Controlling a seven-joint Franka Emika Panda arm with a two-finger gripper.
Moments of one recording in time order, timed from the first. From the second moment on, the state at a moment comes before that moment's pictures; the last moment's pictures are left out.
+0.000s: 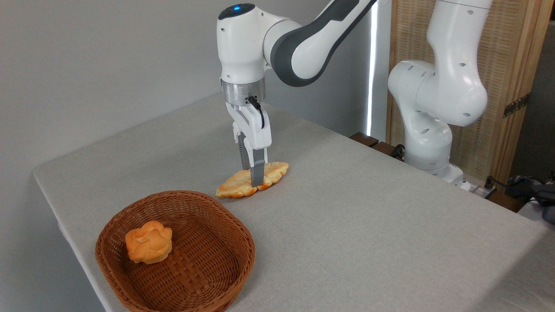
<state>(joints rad) -0.19 -0.30 -0.21 -2.45 -0.10 2.24 0.73</state>
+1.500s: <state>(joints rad) -0.19 -0.14 0.05 -2.03 -0.21 2.11 0.74</state>
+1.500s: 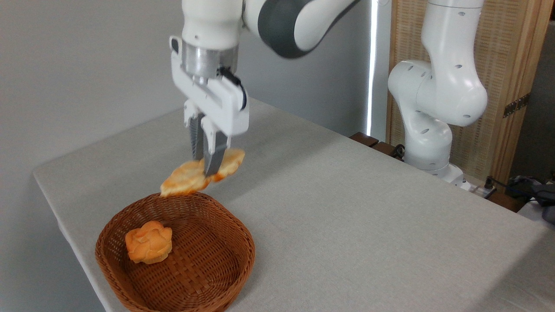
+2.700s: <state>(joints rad) -0.12 0.05 0.09 -1.99 -0.16 2.32 0.92</state>
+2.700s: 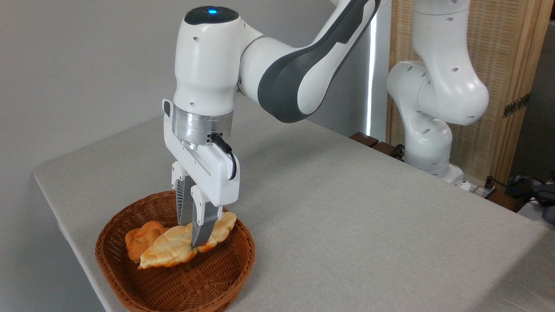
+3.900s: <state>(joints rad) -0.12 0.05 0.09 -1.98 -0.13 2.32 0.92</state>
